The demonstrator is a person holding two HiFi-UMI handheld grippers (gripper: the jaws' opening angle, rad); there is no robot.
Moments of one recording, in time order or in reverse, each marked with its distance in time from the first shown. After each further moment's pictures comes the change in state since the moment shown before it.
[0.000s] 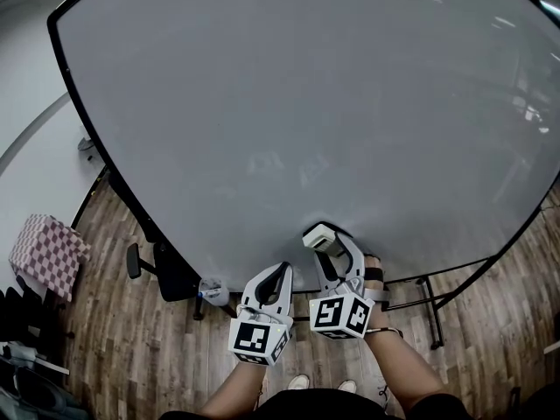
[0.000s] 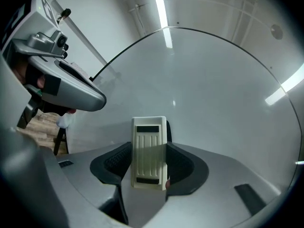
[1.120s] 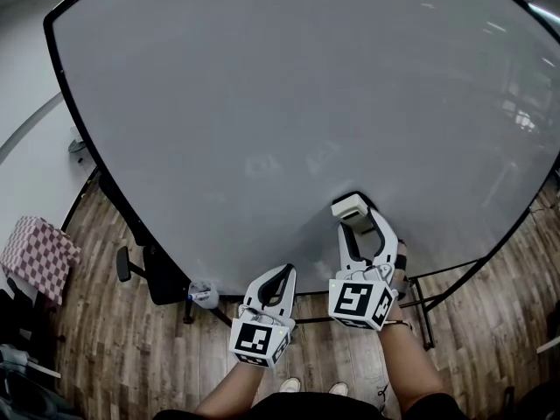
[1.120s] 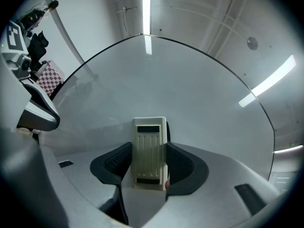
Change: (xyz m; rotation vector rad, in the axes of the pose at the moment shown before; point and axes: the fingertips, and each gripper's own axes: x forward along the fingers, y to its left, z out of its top) left arm 0.012 -0.030 0.005 -0.005 -0.016 -0.070; right arm -0.033 -0.112 0.011 0.074 -0.047 -0.270
